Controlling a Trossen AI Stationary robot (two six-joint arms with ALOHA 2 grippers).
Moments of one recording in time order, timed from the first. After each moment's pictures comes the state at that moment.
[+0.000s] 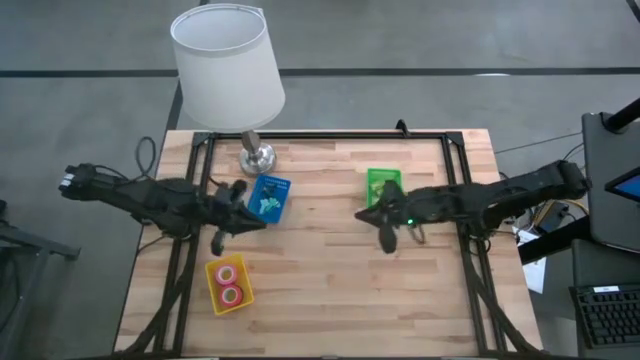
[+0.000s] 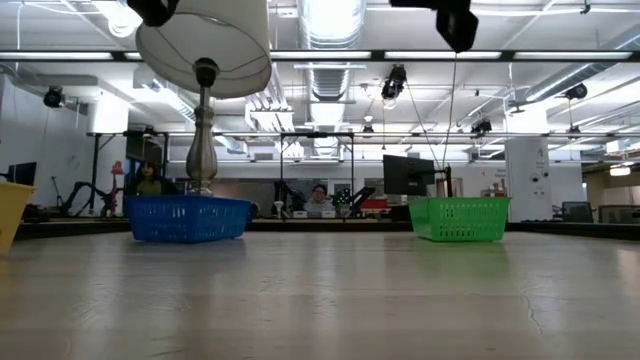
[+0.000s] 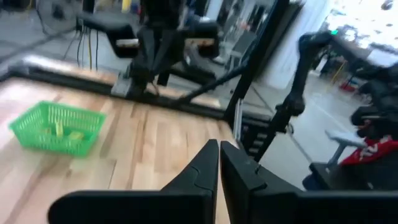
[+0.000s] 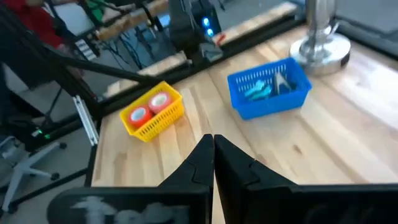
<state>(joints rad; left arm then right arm) -0.24 0.70 0.71 -0.09 -0.05 -0.34 0.20 1.18 0.92 -0.13 0.26 0.54</state>
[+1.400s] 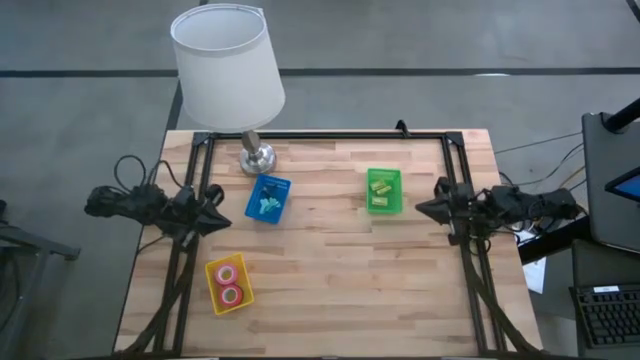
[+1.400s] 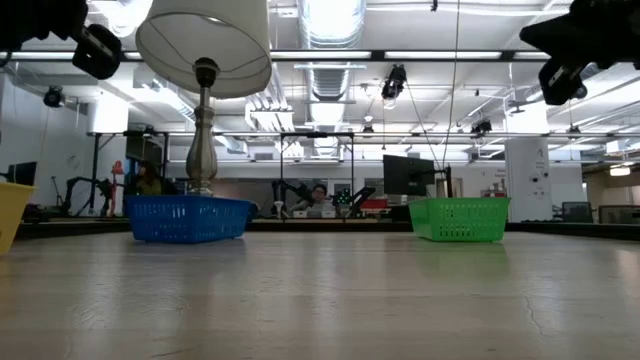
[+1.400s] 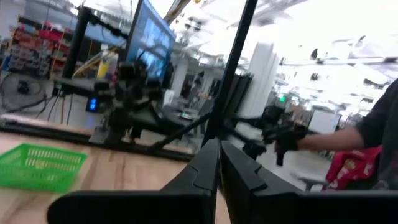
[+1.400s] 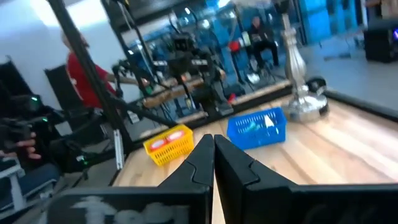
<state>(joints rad) -0.25 0.00 0.20 0.02 0.01 -0.31 0.20 0.07 0.20 -0.09 0.23 0.38</state>
